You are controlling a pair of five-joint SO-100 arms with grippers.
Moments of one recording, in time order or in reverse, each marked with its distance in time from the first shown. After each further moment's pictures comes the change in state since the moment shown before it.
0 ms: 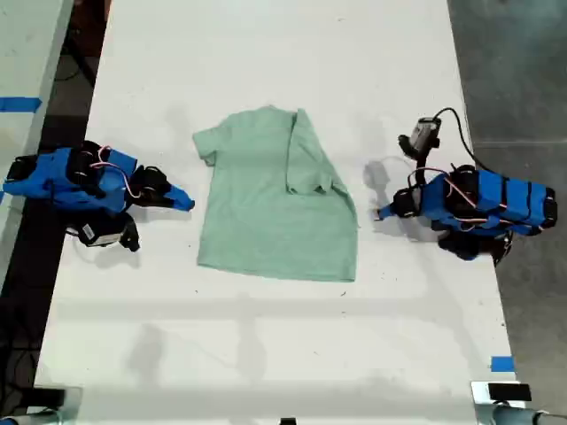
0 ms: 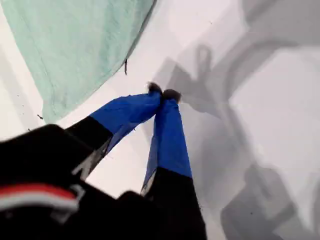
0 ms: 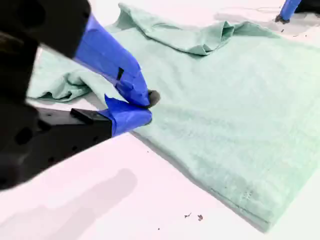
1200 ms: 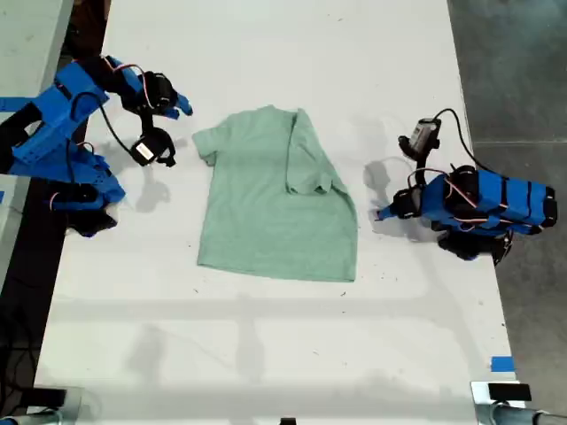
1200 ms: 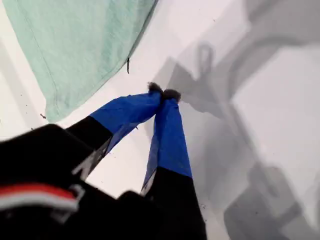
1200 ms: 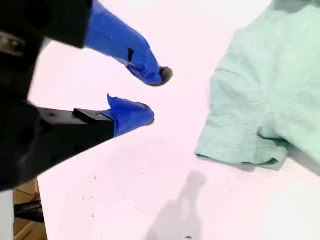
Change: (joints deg) arm 0 -48.6 -76.0 -65.7 12.0 41.9; arm 1 -1.1 0.0 0.1 0.0 1.3
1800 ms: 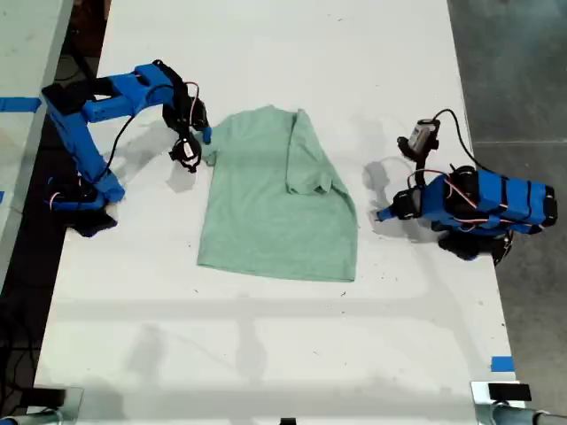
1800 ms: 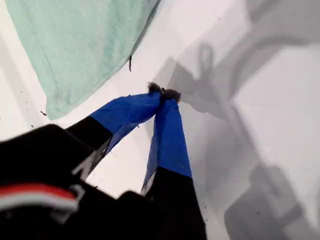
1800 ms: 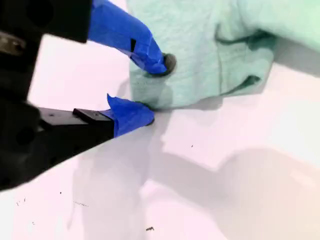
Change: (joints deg) arm 0 -1.6 -45.2 -11.3 -8.1 7.6; arm 1 -0.8 0.0 0.0 0.0 0.0
